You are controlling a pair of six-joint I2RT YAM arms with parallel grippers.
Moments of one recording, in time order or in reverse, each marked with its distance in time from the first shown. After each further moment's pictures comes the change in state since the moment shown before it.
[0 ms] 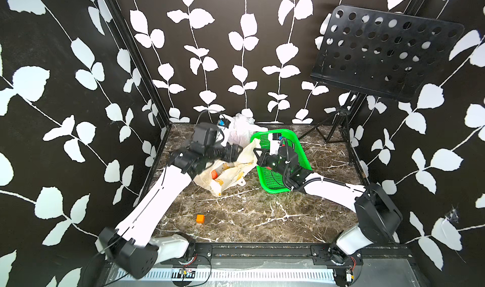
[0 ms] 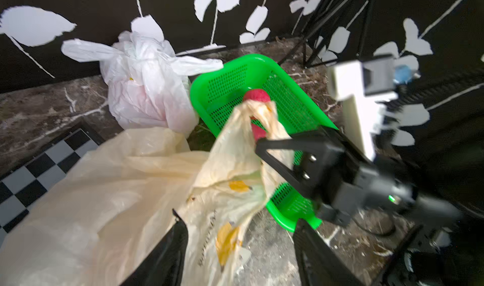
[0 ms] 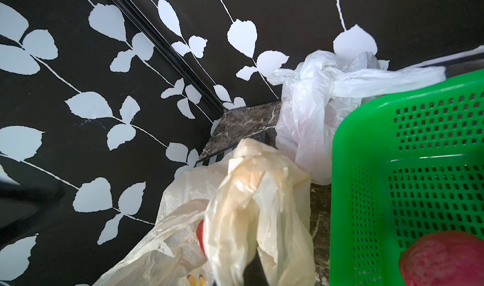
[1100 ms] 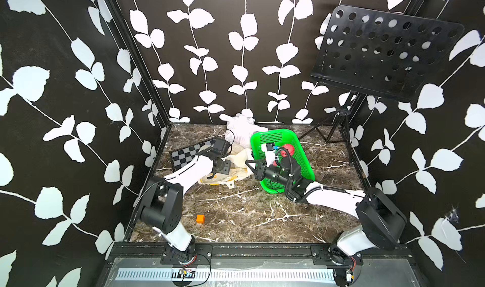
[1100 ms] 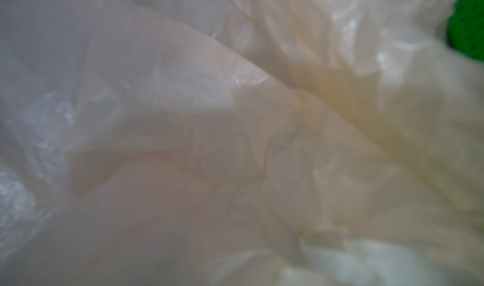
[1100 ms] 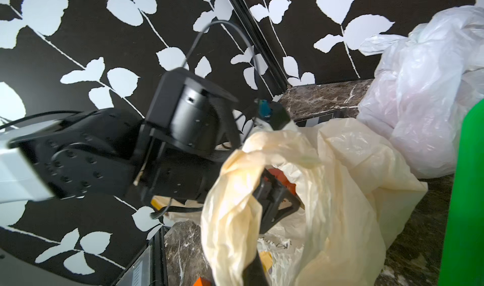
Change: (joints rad) left arm 0.122 0.430 -0.203 0.137 -0.356 0.021; right arm 0.063 -0.061 -0.148 0.197 -0.268 -0.071
